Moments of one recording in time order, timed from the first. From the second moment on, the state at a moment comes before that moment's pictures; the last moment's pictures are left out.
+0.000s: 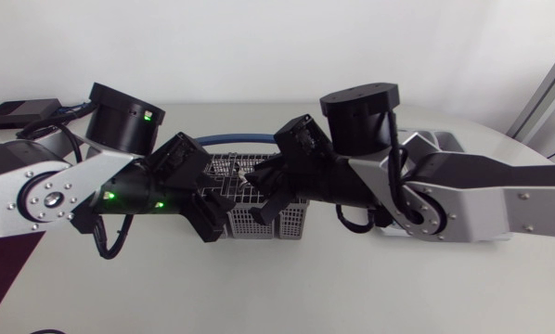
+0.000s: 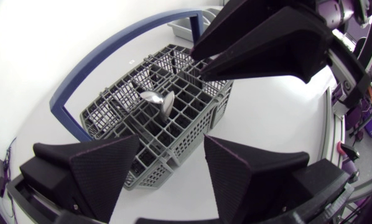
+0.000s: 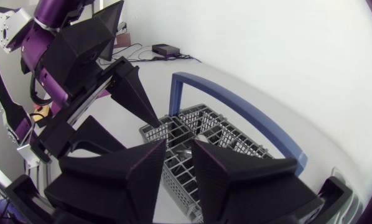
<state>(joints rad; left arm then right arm) -0.54 1.32 0.82 -0.28 0.15 0.31 0.75 1.49 0.86 0.19 -0.17 -0.10</state>
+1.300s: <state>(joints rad) -0.85 1.71 1.33 -0.76 -0.52 0.13 0.65 1.36 0.68 0.02 -0.25 -0.37</state>
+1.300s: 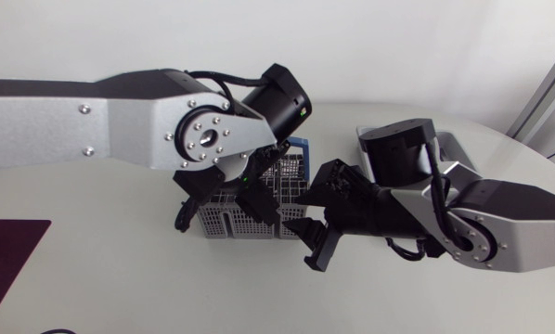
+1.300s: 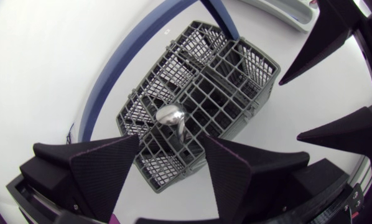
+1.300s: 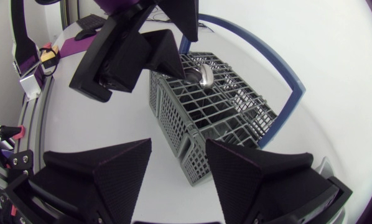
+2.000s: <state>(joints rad) -0.86 1.76 1.35 -0.79 -0.55 0.10 0.68 1.36 0.66 0.04 -0.25 -0.37</state>
